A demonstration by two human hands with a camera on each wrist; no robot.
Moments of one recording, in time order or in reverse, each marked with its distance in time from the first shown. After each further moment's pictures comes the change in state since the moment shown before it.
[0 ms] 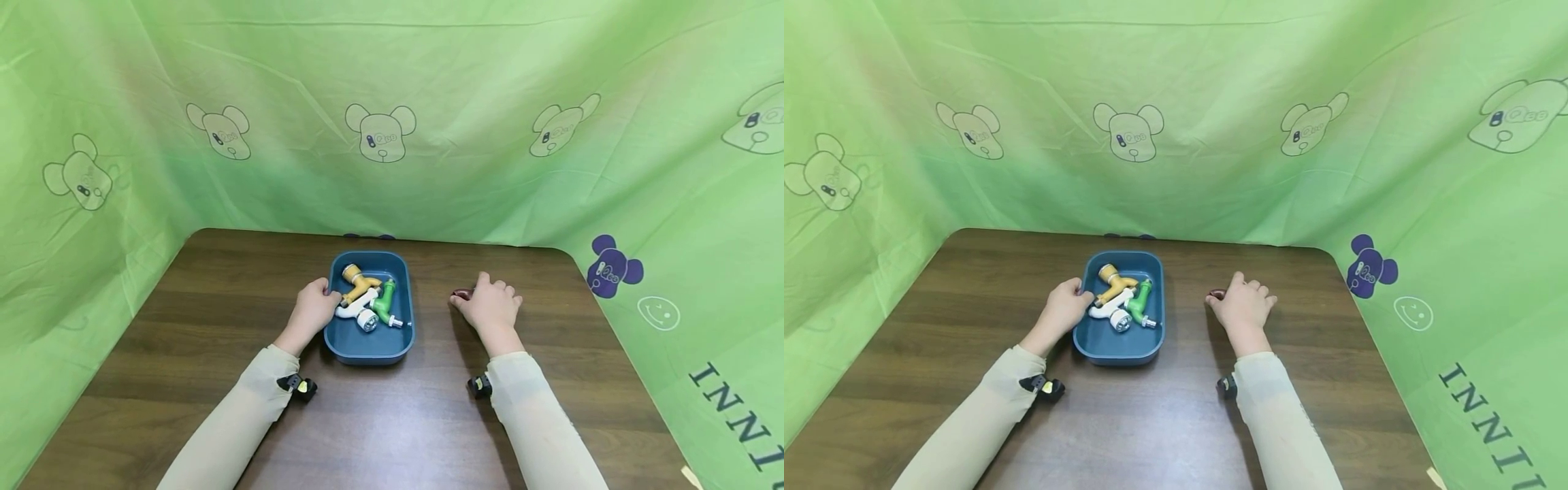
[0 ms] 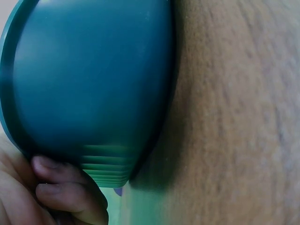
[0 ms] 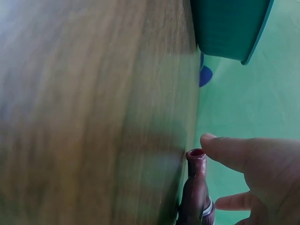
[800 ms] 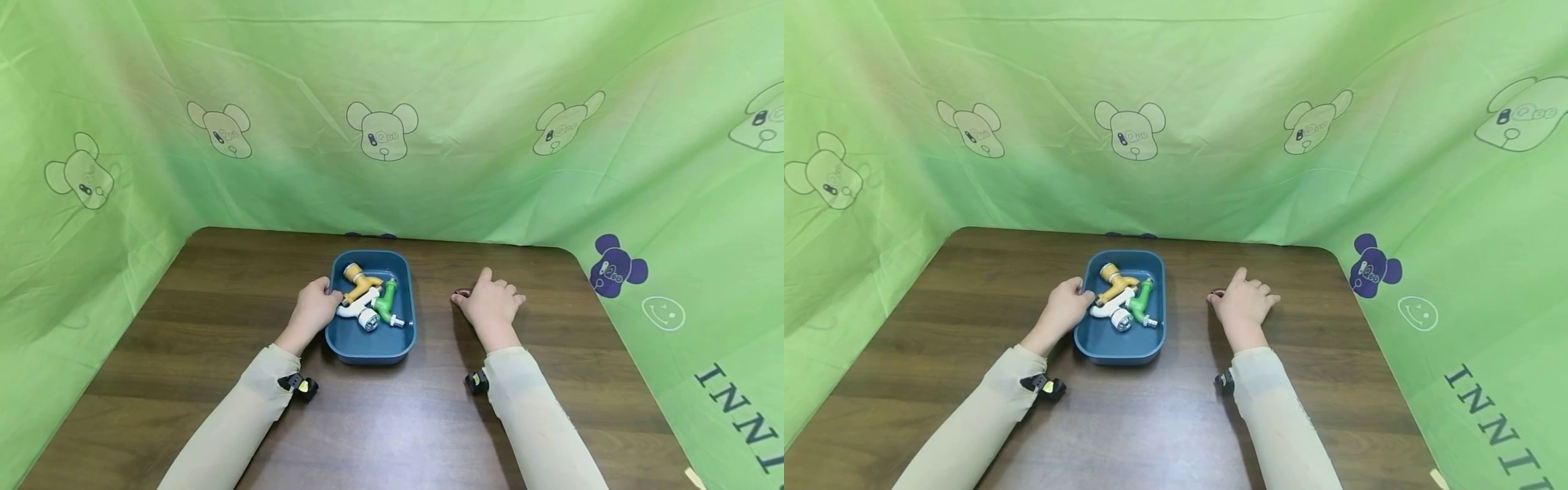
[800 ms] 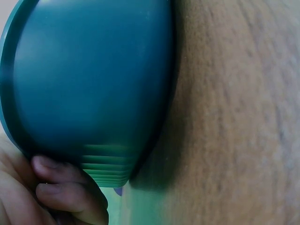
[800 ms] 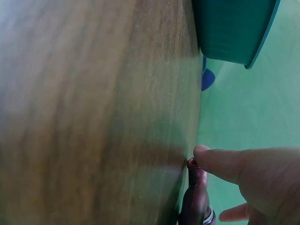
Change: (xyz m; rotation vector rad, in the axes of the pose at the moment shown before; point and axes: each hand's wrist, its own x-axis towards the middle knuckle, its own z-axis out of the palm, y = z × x) left_hand -0.001 -0.001 0.000 -0.005 0.007 0.004; right_hand 0.005 -0.009 0.002 -0.049 -0.011 0.060
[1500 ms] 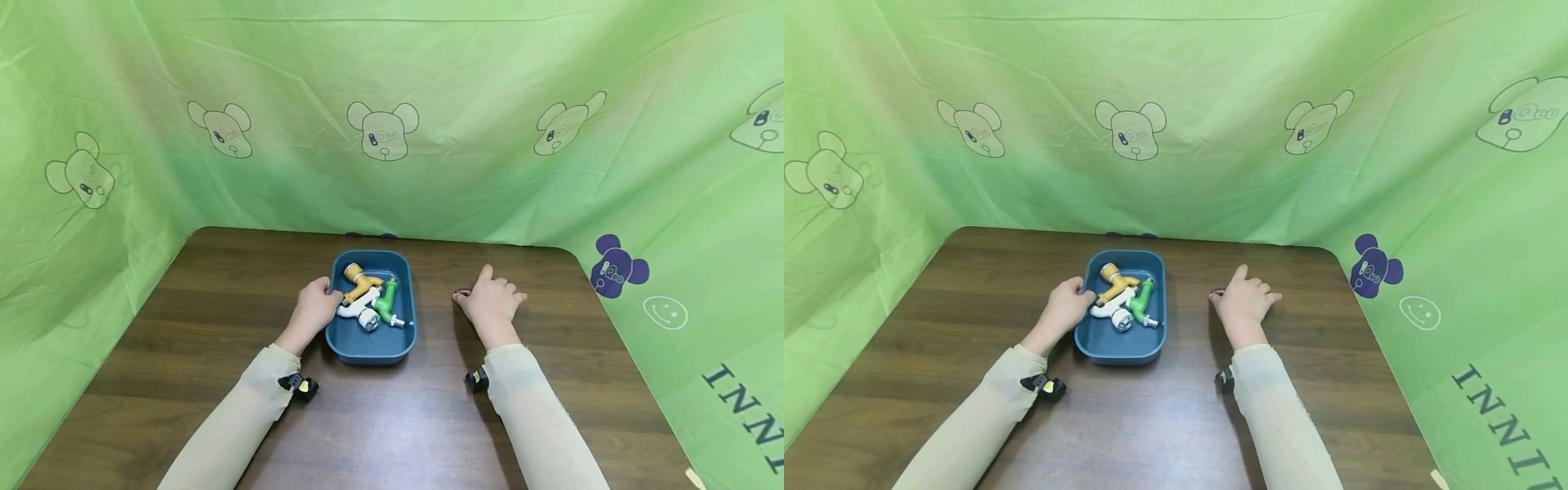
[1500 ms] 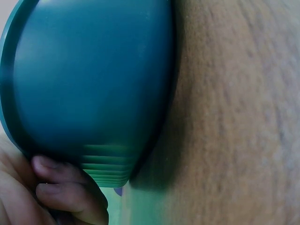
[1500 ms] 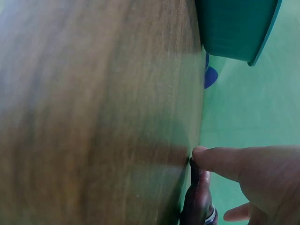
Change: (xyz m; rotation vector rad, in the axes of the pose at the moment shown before) left_hand 0.001 0.000 0.000 0.009 0.006 0.016; right_hand 0.006 0.000 0.002 -0.002 0.000 -0.006
